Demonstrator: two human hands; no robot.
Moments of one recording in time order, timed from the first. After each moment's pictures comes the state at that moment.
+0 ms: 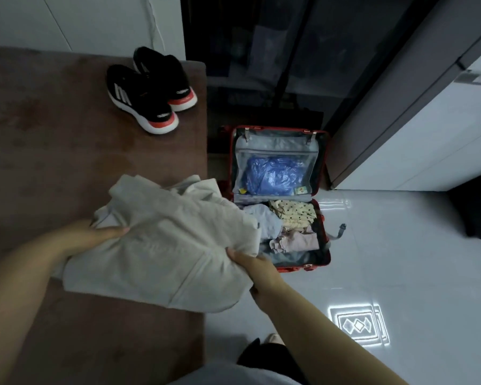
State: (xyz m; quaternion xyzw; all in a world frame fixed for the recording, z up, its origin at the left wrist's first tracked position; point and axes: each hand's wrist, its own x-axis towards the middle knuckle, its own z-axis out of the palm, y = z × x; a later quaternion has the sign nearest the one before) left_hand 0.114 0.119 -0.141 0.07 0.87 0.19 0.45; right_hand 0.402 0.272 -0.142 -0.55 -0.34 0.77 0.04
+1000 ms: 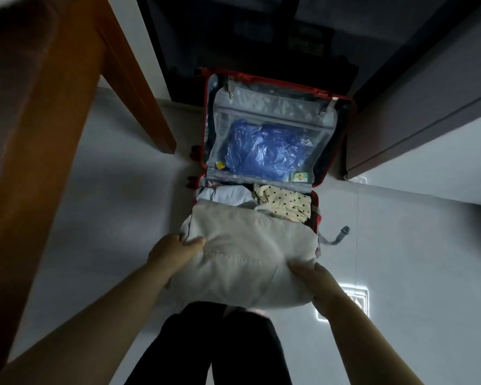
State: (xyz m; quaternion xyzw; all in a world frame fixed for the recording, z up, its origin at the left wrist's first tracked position) left_hand 0.319 0.429 -0.369 0.02 0.85 0.18 0.49; right_hand 0.551 0.612 -0.358 -0.62 -0.43 0.65 -0.12
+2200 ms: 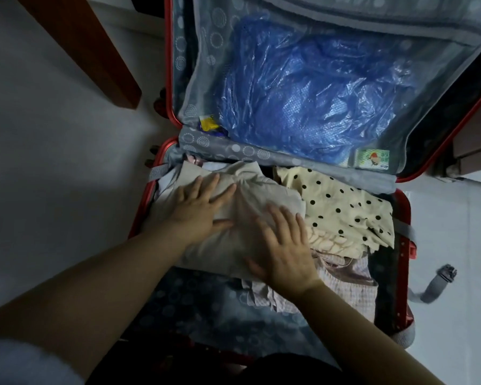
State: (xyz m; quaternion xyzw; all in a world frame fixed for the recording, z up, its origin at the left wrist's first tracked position) left_hand 0.272 0.569 -0.820 0.44 0.85 -0.07 0.29; right_hand 0.464 0.687 -0.818 -0.16 -0.98 0.07 0.01
